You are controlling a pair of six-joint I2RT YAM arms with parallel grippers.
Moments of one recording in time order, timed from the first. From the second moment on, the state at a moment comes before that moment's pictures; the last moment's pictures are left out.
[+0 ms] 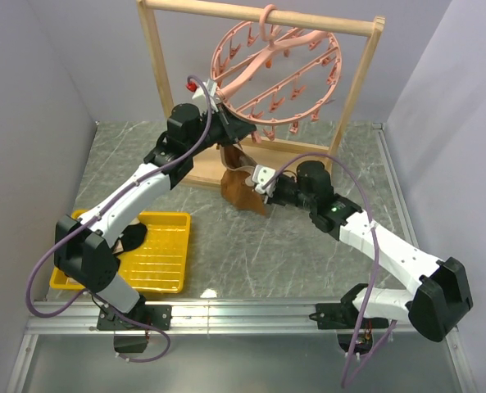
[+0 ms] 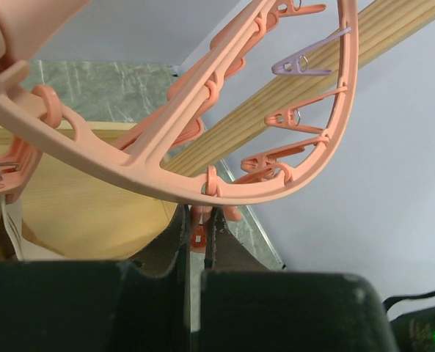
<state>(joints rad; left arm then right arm) -0.54 1.57 1.43 0.08 0.28 -0.73 0.63 1.19 0.88 -0.04 -0.30 -0.70</state>
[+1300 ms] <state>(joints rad) -0.53 1.57 1.42 0.15 0.52 -0.61 0.44 1.30 1.16 -0.14 -0.58 -0.72</state>
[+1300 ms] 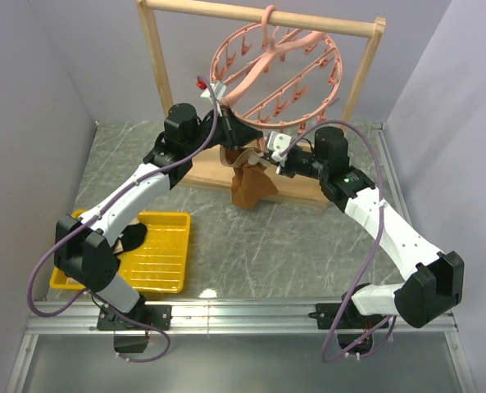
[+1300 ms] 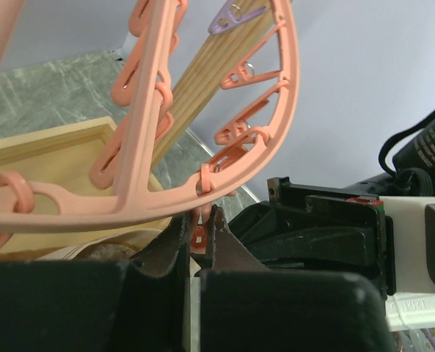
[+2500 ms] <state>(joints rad) -0.52 1.59 1.40 0.25 0.64 -0.58 0.37 1.30 1.24 -0.16 -0.67 -0.64</state>
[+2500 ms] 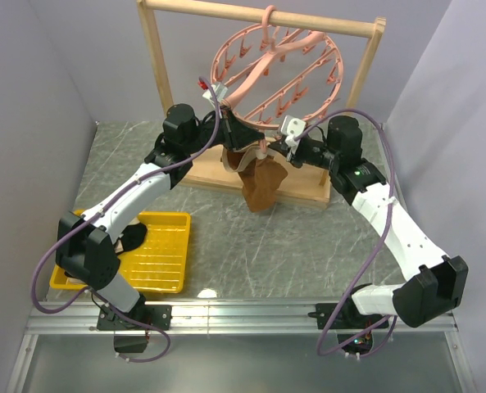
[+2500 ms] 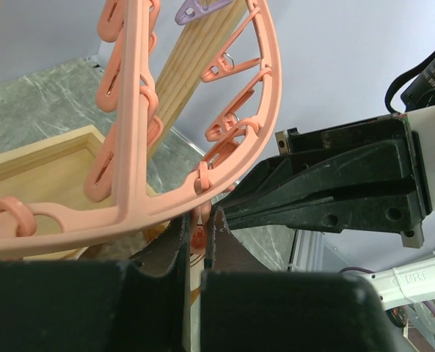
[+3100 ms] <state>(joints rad) -0.52 1.59 1.40 0.24 0.63 -0.57 0.36 1.31 1.27 -0.17 -0.68 -0.58</state>
